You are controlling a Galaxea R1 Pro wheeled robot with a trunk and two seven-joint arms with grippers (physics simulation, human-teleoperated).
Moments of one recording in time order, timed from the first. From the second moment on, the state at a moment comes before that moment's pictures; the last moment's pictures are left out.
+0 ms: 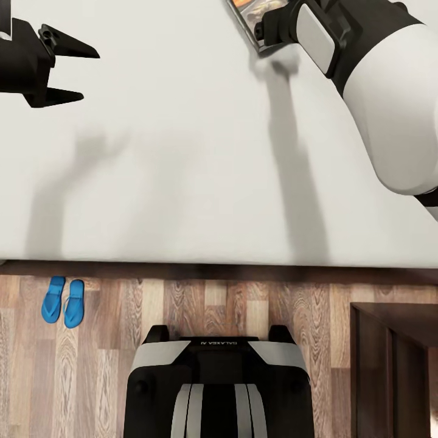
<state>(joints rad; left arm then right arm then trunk) -1.59 0.49 -0.16 -1.61 2.21 0.95 1.11 -2.17 0.15 0.14 -0.19 0.05 0.37 0.00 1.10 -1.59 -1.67</state>
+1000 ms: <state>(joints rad) -1.59 0.49 -0.16 -1.61 2.21 0.95 1.11 -2.27 0.14 0.14 -0.19 0.03 0.38 0.00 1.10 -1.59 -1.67</state>
